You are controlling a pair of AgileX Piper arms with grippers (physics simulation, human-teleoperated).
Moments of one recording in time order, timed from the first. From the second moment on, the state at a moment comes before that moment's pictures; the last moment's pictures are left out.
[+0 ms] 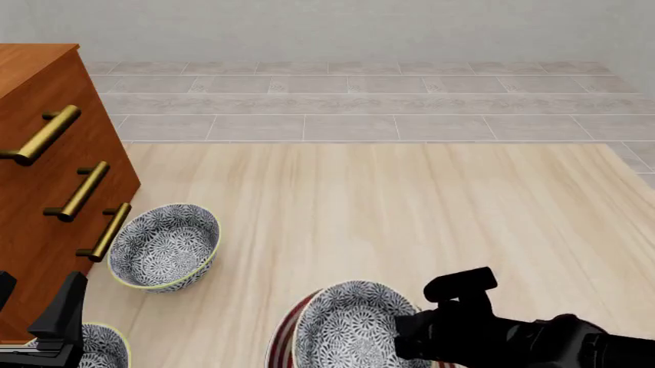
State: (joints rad) left arm 0.00 0.00 0.00 0.00 0.00; right arm 0.73 1.26 -0.33 -0.05 0.47
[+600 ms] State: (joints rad) left arm 0.00 0.00 0.00 0.00 0.00; right arm 0.72 1.32 -0.33 -0.10 0.45
